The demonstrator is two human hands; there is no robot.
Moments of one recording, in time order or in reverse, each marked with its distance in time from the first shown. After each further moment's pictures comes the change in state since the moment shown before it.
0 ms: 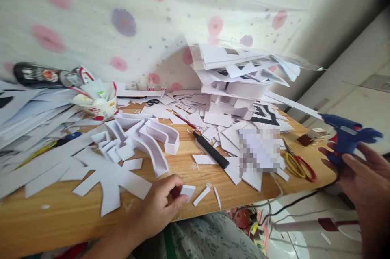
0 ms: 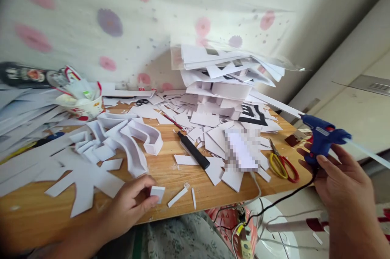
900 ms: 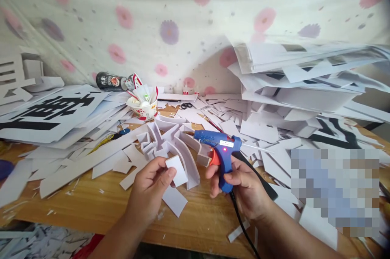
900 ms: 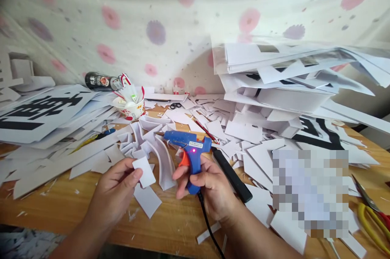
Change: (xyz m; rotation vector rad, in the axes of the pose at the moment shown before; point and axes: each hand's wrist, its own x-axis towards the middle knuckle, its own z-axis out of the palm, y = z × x) left_hand -0.006 -0.022 -0.061 -0.476 0.620 -0.265; right_hand -0.220 -0.027 0.242 0.726 -1.402 0.806
